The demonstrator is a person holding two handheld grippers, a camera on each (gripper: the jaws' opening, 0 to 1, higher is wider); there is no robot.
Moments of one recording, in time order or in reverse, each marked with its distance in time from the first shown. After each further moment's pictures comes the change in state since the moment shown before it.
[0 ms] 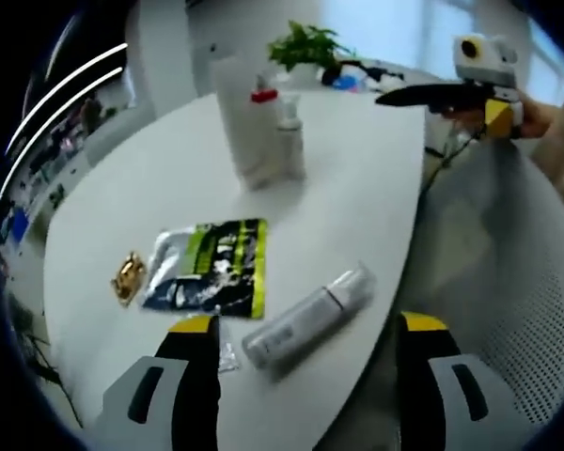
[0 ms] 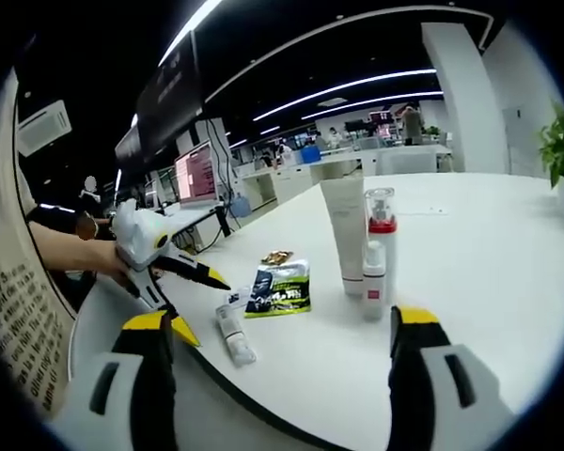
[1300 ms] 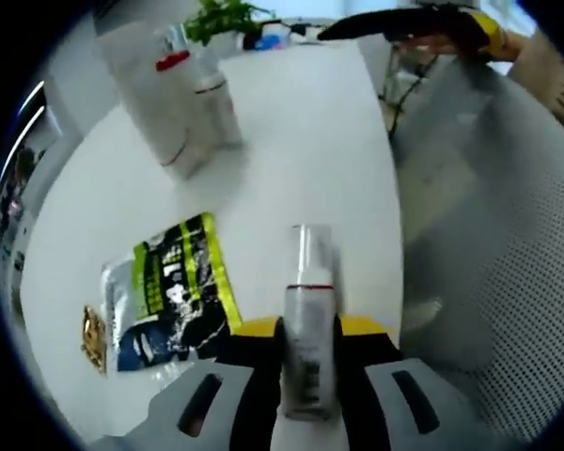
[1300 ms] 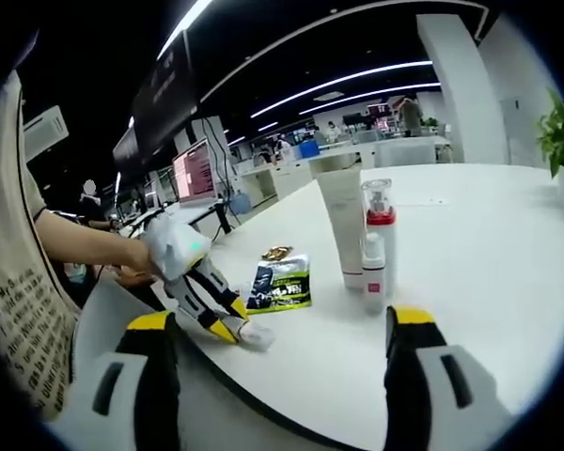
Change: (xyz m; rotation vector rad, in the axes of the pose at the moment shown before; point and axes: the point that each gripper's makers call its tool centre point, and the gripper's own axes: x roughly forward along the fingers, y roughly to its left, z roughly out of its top) left arm 0.041 -0.002 -0.009 0.175 0.139 -0.169; right arm 0.001 -0.005 -0.006 0.028 0.020 0.009
